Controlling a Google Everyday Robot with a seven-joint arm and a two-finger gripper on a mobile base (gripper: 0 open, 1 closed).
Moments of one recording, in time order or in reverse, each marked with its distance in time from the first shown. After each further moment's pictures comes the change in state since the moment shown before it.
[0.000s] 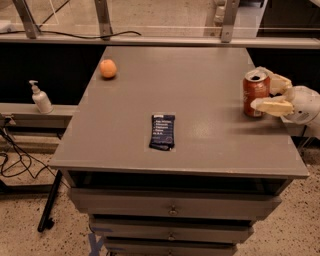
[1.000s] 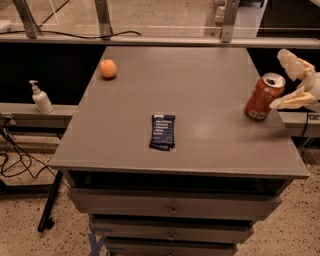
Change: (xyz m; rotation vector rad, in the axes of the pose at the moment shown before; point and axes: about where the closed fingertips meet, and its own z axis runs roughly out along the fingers) arm -0.040 -0.014 -0.013 0.028 0.072 -0.121
